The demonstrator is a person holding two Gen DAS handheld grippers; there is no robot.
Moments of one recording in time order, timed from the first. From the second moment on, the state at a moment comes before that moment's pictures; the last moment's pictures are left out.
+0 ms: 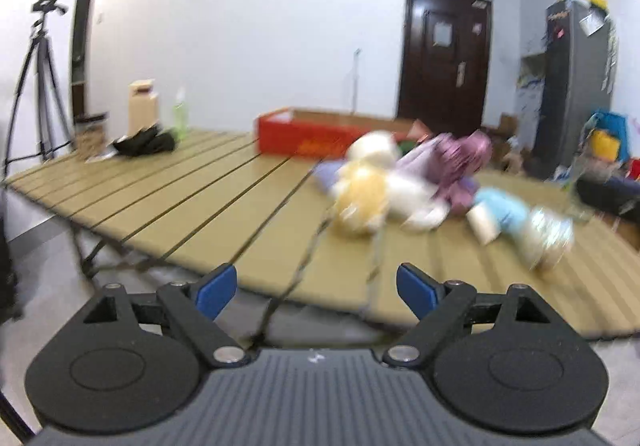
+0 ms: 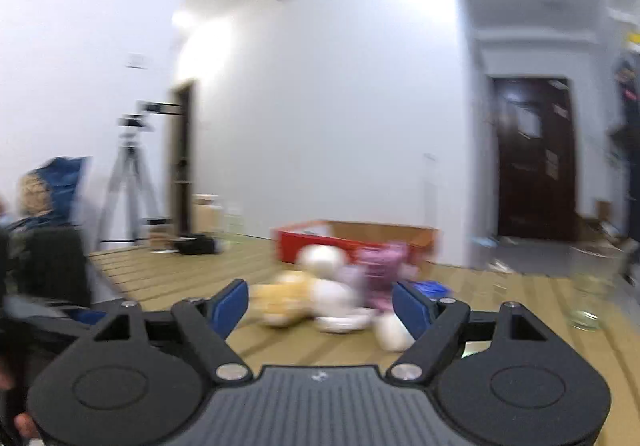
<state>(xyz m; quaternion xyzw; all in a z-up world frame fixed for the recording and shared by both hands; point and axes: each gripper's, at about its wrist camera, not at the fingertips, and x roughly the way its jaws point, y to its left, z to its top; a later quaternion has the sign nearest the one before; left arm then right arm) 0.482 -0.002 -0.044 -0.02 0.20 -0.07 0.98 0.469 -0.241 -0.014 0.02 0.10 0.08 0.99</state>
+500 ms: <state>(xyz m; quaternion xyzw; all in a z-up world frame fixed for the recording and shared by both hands) 0.639 -0.158 -0.055 -0.01 0.30 -0.21 0.93 0.548 -0.322 -0.026 0.11 0.21 -0.02 0.97</state>
